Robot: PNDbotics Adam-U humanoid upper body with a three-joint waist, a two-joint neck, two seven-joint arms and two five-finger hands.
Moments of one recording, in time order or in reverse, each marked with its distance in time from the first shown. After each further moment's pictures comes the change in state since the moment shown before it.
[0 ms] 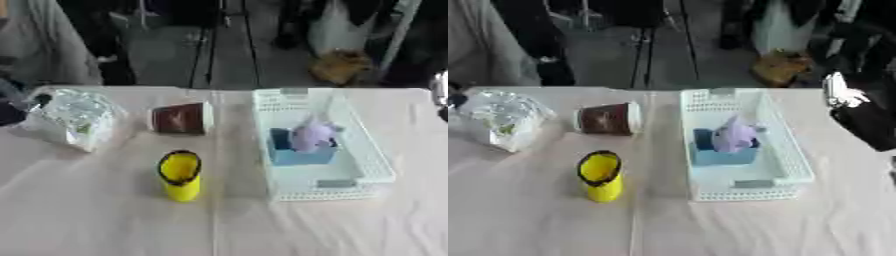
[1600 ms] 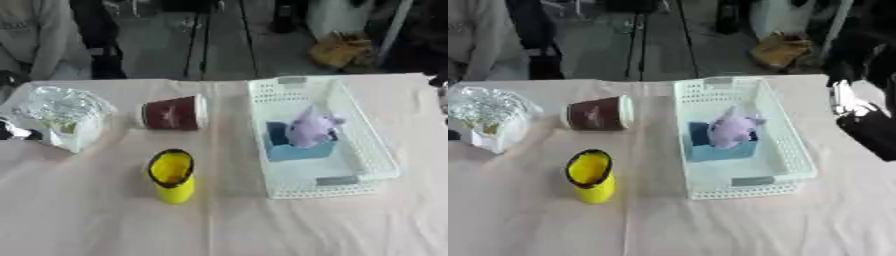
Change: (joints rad) left arm -0.248 0.177 -0.111 0.433 -0.475 -0.363 -0.149; right arm -0.020 -0.001 0.000 0.000 -0.001 0.000 0.001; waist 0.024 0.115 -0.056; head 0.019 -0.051
